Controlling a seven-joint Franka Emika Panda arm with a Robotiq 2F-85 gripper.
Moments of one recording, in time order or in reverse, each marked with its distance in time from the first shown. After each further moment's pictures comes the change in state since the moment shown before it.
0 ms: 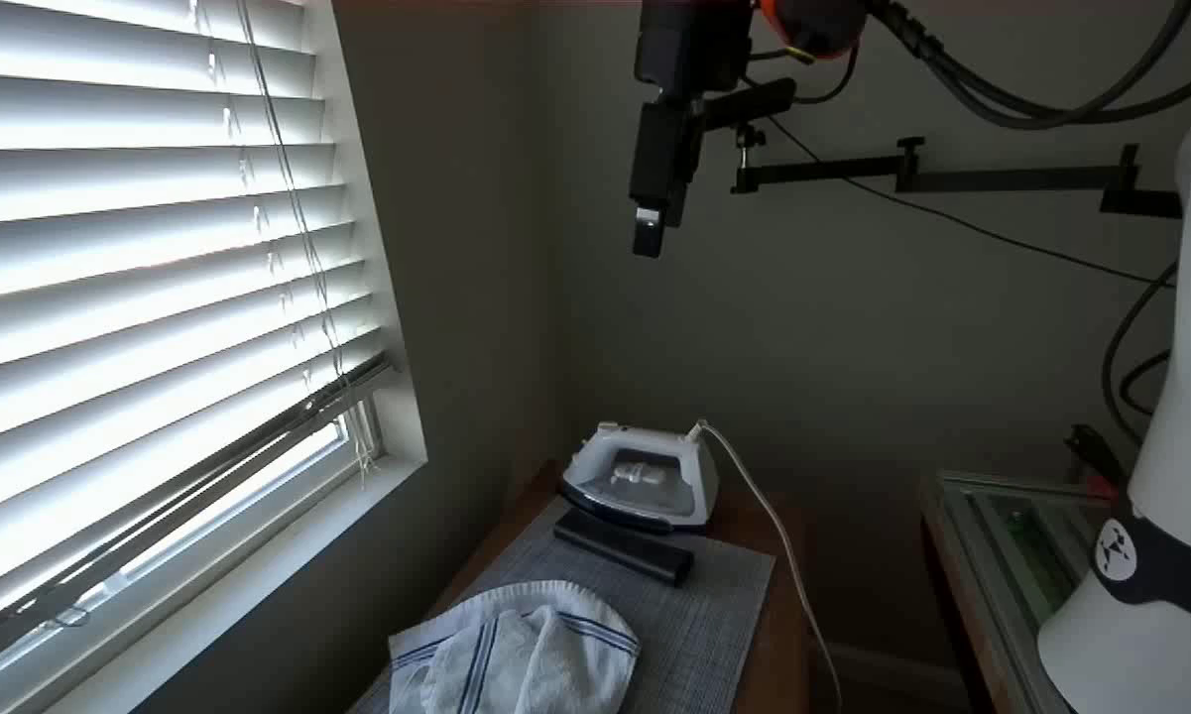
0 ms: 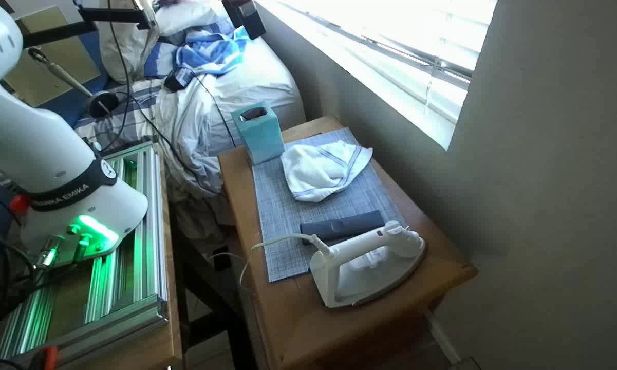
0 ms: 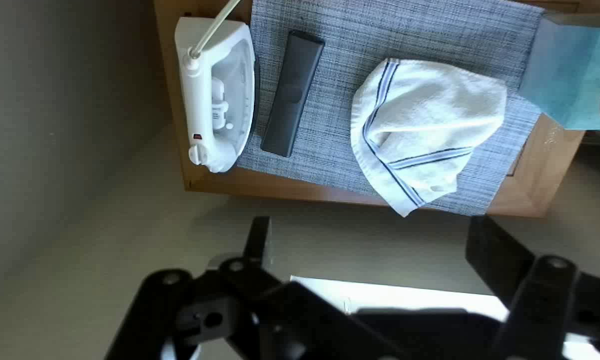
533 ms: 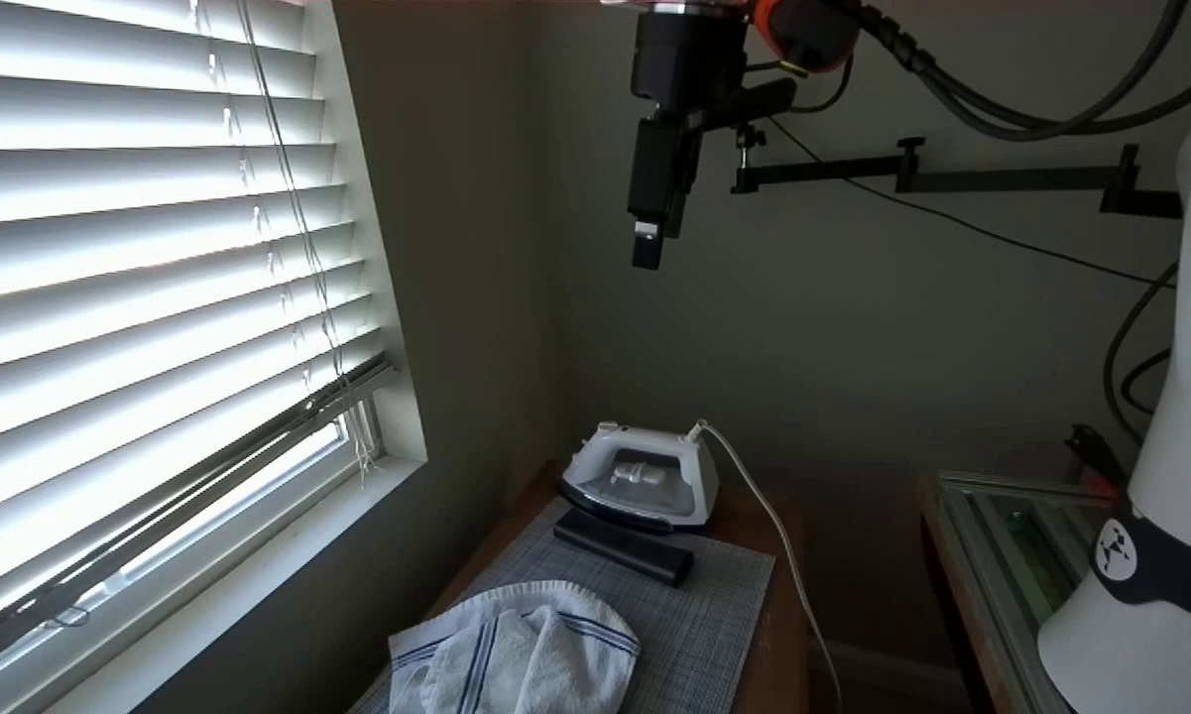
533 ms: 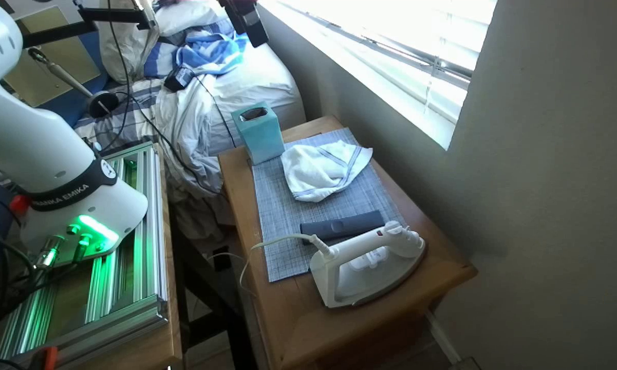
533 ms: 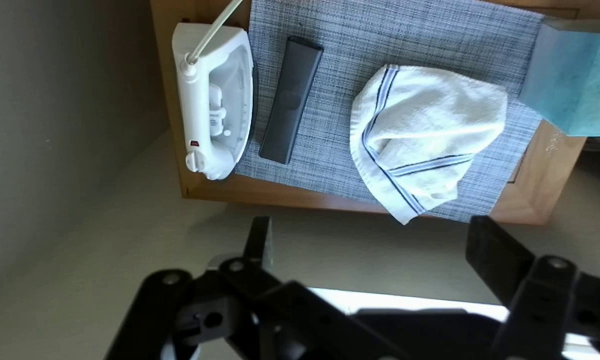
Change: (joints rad) arm 0.000 0.035 0.000 -0.001 0.000 0.014 0.002
